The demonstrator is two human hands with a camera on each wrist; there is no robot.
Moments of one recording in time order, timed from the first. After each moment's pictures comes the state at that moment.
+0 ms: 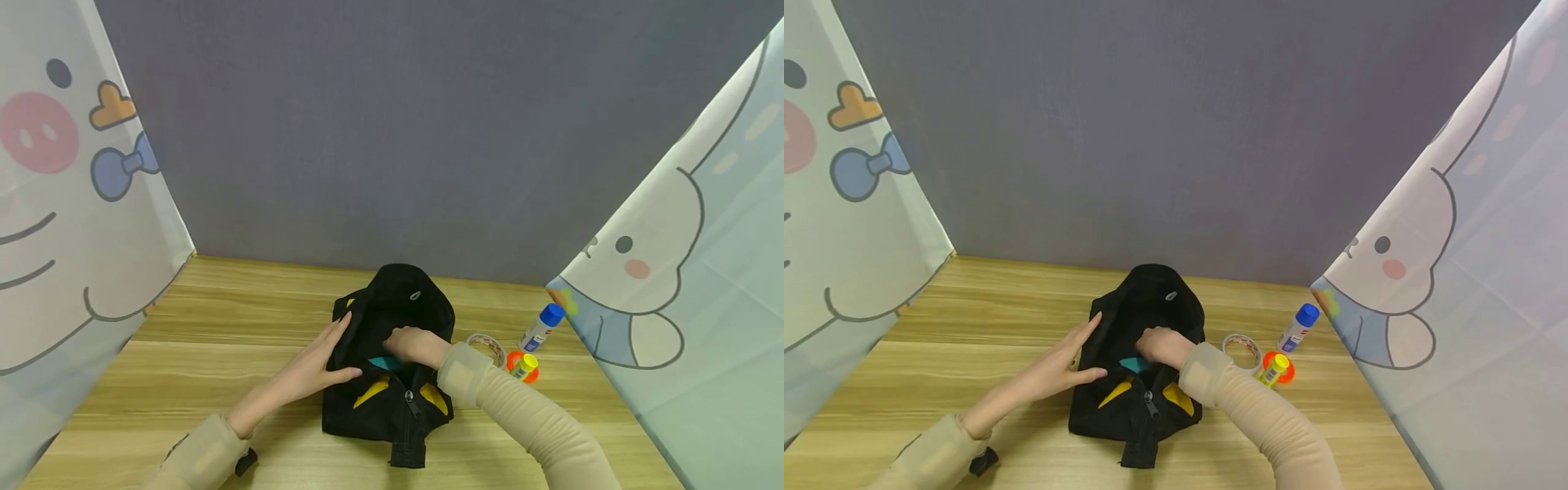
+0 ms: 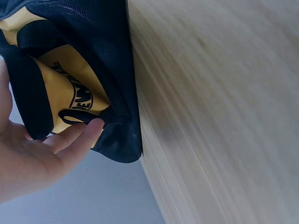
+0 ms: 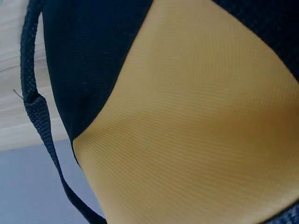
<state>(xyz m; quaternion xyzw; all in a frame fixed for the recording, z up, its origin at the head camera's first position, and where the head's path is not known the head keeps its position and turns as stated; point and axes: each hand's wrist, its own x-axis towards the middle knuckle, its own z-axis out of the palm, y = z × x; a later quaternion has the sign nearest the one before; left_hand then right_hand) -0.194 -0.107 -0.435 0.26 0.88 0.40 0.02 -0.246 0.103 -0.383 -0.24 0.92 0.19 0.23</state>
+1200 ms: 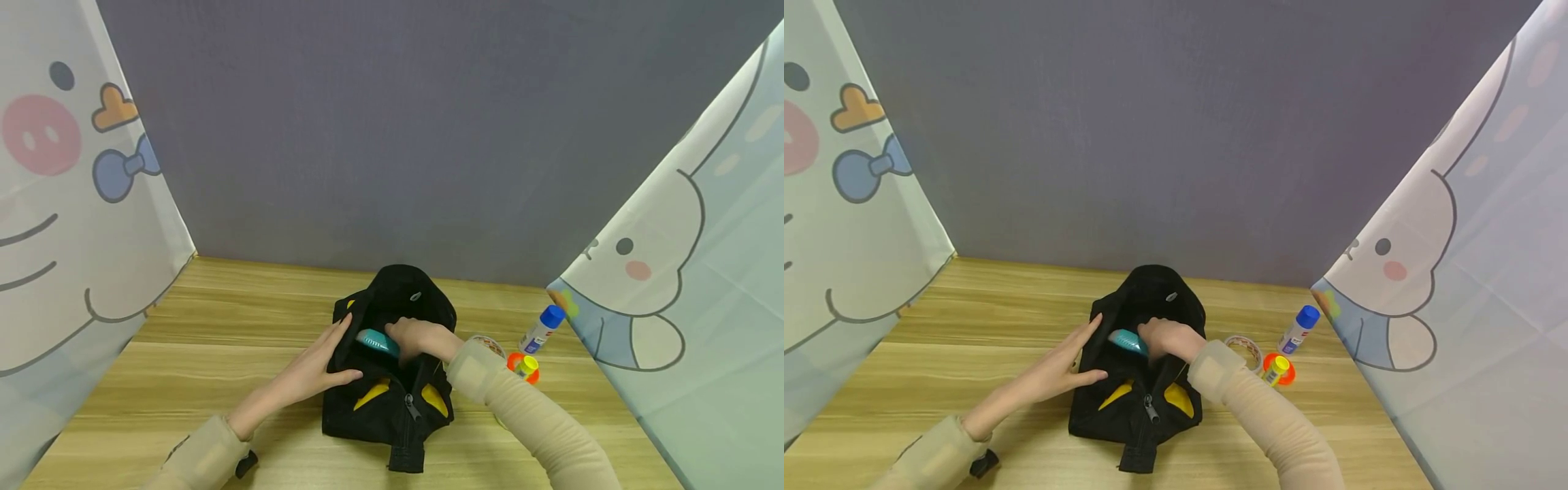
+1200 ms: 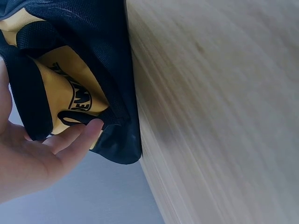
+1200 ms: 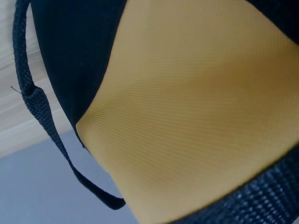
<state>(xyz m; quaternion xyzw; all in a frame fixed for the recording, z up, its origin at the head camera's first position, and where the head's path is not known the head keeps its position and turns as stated) -0.192 -0.105 -0.434 0.26 0.88 0.41 0.02 -0.254 0.112 -0.364 -0.23 0.94 0.10 0.22</state>
